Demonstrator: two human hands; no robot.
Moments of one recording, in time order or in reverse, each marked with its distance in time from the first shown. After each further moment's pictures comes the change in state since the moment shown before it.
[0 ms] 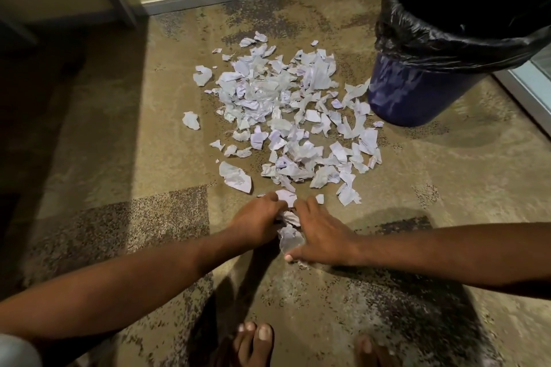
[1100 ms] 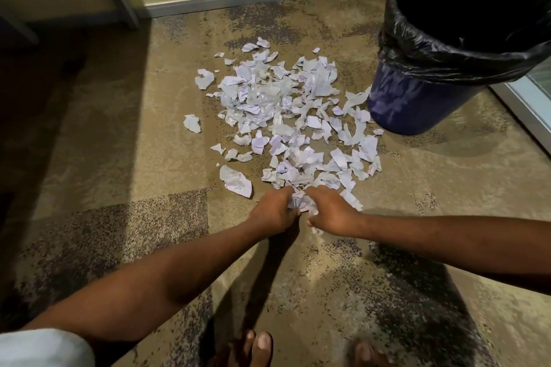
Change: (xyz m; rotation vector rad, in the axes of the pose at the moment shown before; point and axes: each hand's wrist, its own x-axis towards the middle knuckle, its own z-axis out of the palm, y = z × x) left_hand 0.039 0.021 -0.005 -0.309 -0.025 -0.314; right_hand 0.035 0.034 -0.032 0.130 0.058 0.135
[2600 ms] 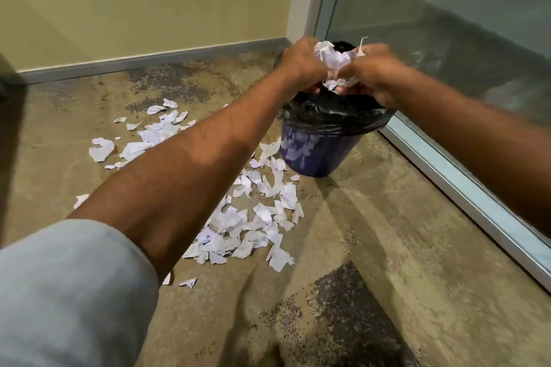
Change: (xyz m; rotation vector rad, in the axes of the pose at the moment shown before) left_hand 0.165 0.326 -0.208 -0.482 0.165 0.357; right_hand -0.022 0.039 -0.375 0.801 0.813 0.278
